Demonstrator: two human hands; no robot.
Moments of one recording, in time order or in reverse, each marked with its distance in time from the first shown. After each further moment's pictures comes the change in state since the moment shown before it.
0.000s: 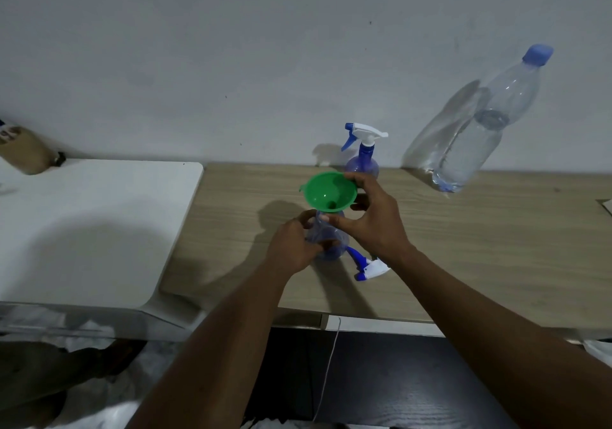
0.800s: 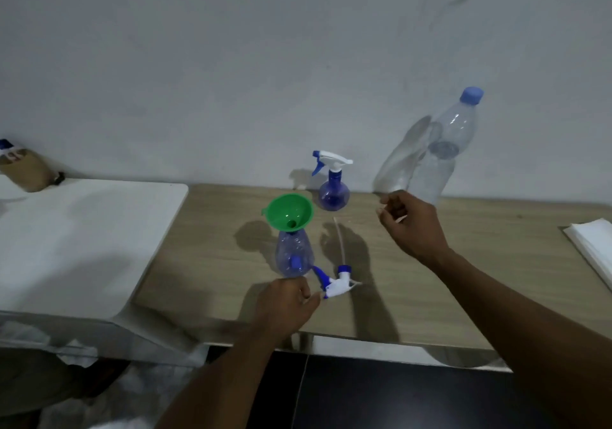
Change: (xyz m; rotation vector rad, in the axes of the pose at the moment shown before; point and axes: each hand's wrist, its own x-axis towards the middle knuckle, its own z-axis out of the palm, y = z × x) left_hand -0.080 0.043 0.059 0.382 0.094 -0.072; right_hand 0.005 0.050 -0.137 -0.233 0.097 0.054
